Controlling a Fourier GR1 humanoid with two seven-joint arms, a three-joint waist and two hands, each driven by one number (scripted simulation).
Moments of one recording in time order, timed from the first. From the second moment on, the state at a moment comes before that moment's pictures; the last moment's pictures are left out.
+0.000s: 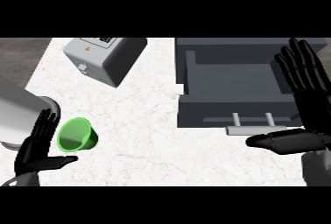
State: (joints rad) left arm -0.20 0.31 0.34 -0.69 0.10 -0.34 -0.66; right arm -0.25 -0.18 -0.11 -1.88 -0.10 0.17 0.11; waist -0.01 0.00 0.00
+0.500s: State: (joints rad) left arm -0.33 0.34 0.35 -0.31 0.02 -0.29 -0.91; right arm -0.26 -0.18 -0.11 -1.86 -0.10 0.17 0.10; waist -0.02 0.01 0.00
